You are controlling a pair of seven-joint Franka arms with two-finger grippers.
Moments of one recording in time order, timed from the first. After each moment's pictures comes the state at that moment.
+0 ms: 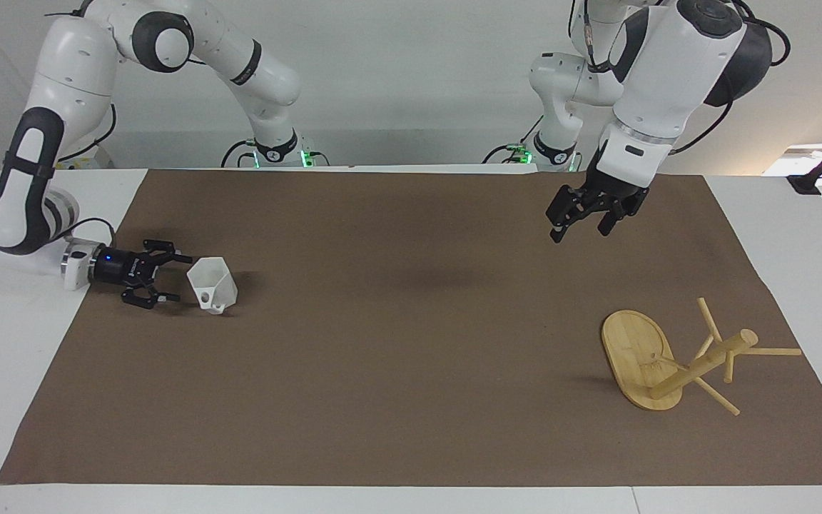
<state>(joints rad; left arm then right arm) -0.46 0.10 0.10 -1.52 -0.10 1.77 -0.51 -0.58 0.61 -0.05 -1.80 0.94 1.44 -2.45</state>
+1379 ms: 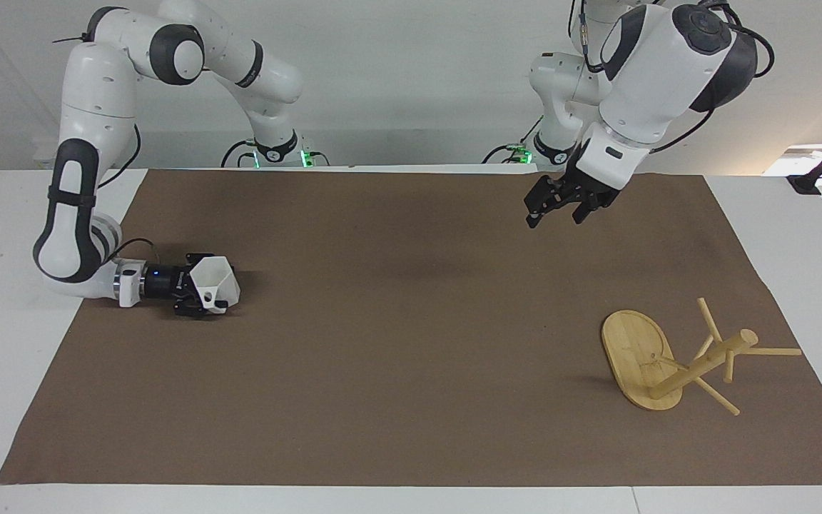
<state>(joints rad) -0.48 0.10 0.09 -1.52 -0.23 1.64 -0.51 -0.44 0.62 -0.05 -1.86 1.00 1.45 -2.54</state>
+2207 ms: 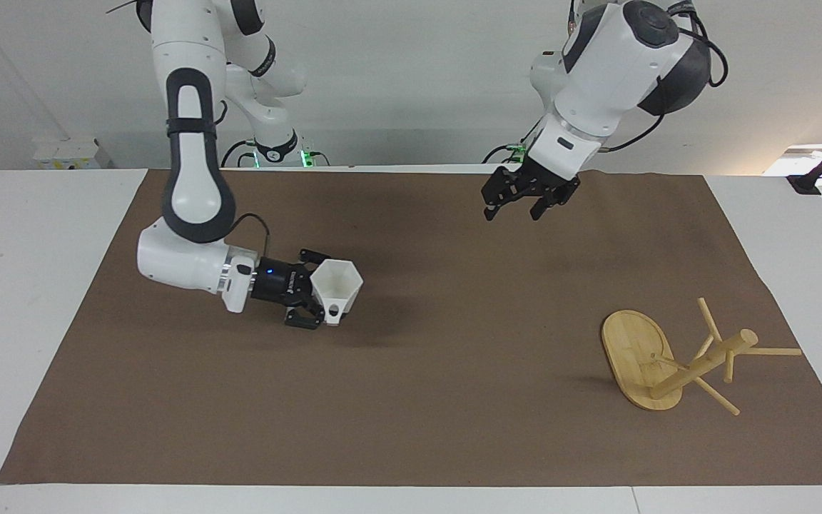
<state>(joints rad) -0.60 0.13 0.07 -1.54 -0.26 1.80 -0.60 0.08 0.33 0.08 -1.85 1.28 2.05 -1.90</state>
